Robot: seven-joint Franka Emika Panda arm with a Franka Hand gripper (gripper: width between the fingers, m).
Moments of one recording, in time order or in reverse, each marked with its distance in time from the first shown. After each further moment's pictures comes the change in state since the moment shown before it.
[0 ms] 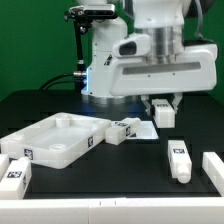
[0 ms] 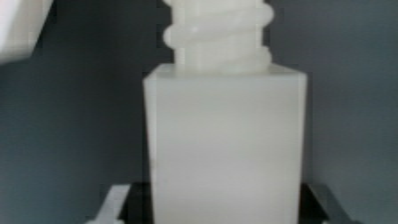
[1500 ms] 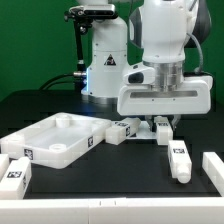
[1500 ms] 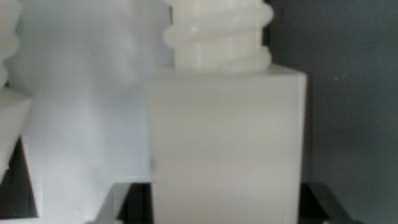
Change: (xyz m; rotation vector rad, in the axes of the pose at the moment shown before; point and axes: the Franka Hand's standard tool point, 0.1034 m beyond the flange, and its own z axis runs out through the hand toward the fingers) arm -0.065 -0.007 0.061 -0.030 -0.039 0.012
